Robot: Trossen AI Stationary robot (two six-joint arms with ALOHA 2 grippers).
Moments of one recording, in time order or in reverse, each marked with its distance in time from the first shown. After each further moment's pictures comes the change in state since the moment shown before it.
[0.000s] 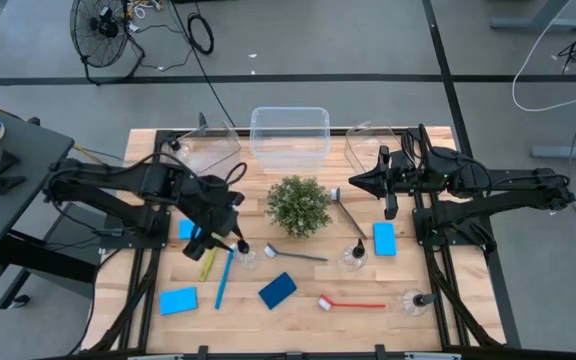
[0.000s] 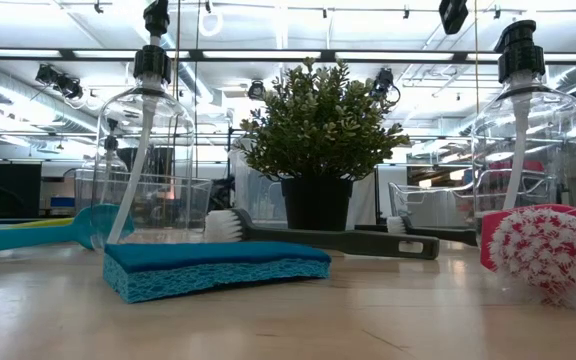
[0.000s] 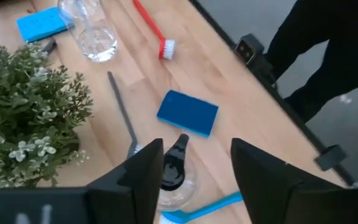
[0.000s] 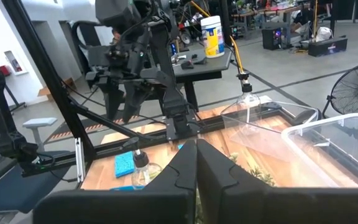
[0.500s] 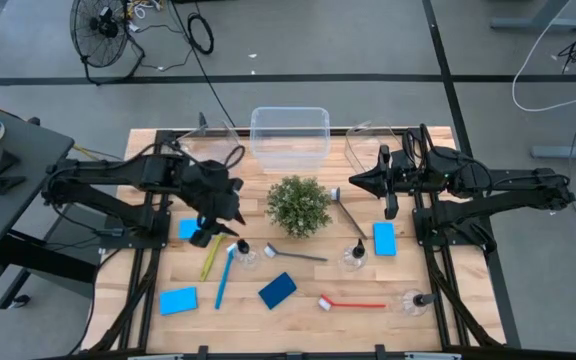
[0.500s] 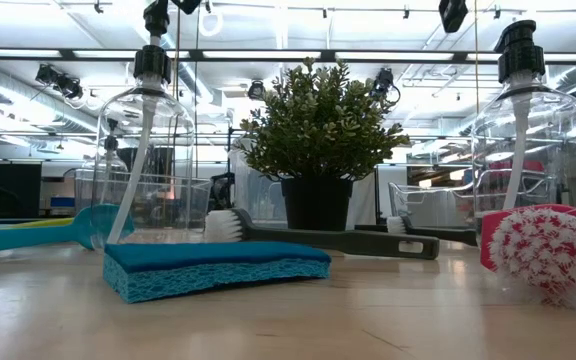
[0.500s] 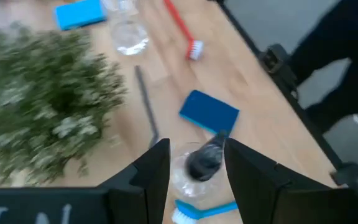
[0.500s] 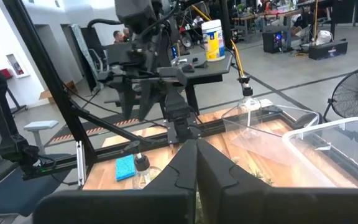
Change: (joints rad) left arm 0.096 -0.012 0.000 -0.001 0.030 -0.024; right arm 0.000 0.000 0.000 0.012 0.000 0.001
